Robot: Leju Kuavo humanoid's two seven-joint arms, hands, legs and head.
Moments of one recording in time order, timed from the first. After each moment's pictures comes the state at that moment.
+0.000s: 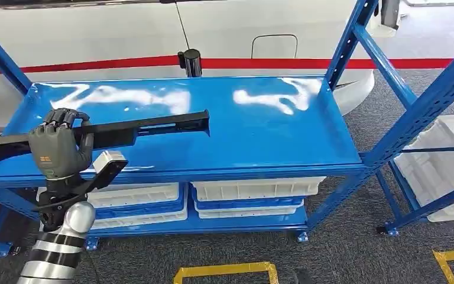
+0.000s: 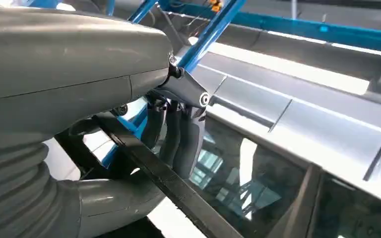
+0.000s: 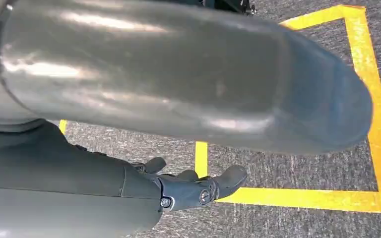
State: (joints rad) left arm -0.27 0.07 -0.11 -1.32 -1.05 0.70 -0.32; right arm -0.08 0.01 0.33 -0.17 -0.35 -0.21 -0.02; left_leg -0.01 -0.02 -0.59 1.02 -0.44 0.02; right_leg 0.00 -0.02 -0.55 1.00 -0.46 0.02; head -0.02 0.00
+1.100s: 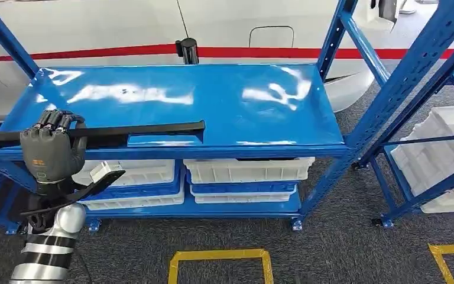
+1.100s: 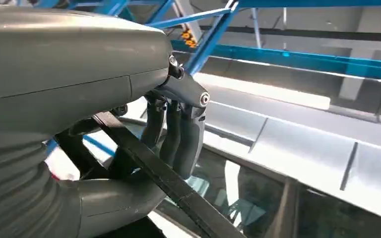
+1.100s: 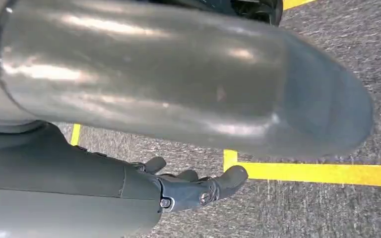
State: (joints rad) left arm -0.26 0.09 -0.06 -1.32 -1.07 0.70 -0.43; right arm -0.06 0.00 0.33 -0.17 -0.34 -0.21 -0.01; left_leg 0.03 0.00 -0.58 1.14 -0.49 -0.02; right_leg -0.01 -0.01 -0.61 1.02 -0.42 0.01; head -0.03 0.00
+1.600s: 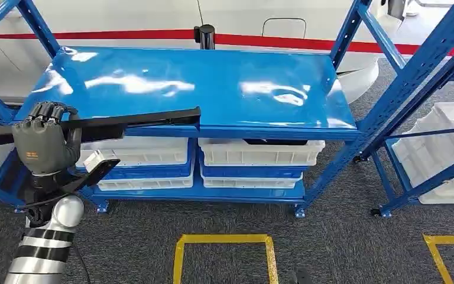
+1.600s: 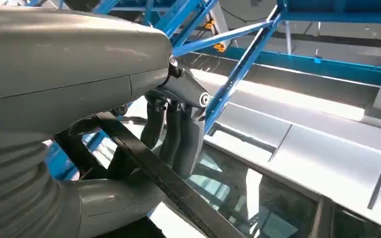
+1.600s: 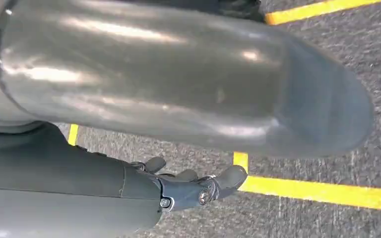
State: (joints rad) left arm -0.29 0.10 -0.08 -1.34 -1.06 0.70 -0.37; right arm -0.09 -0.01 0.33 -0.18 -0.31 -0.23 -0.05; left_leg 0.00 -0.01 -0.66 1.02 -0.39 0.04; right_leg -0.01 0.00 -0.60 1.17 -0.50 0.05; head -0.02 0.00
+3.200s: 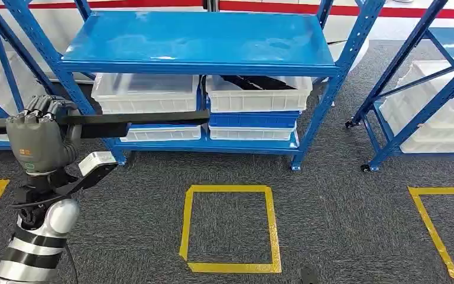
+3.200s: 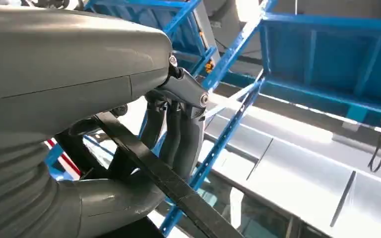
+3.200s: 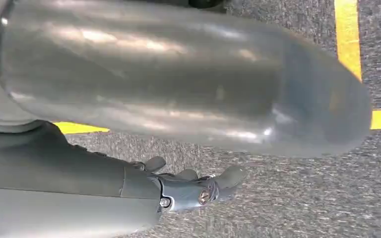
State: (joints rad) left arm -0.31 0.20 -0.22 -1.45 -1.01 0.66 -0.26; right arm -0.08 0.03 0.30 -0.19 -0.26 -0.53 -0.07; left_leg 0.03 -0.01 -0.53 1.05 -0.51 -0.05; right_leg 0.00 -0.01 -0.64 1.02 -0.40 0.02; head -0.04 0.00
